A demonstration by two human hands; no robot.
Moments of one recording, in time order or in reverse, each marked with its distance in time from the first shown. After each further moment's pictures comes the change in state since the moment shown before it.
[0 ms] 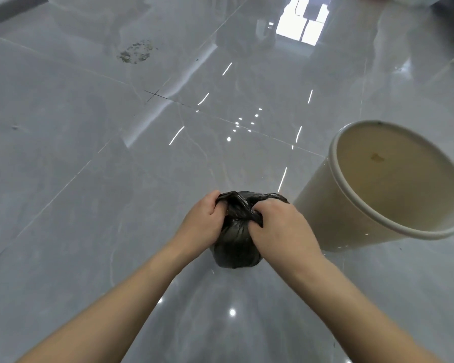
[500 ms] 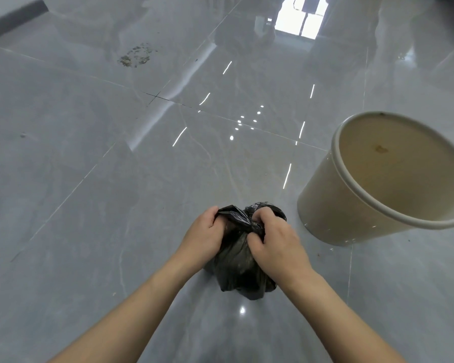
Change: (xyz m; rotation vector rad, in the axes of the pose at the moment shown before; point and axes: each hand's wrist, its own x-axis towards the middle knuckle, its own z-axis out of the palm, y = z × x) left_hand -0.019 -0.023 0.003 -0.029 -0.015 -0.128; right_hand -0.013 0.027 0.058 0.301 0.003 0.046
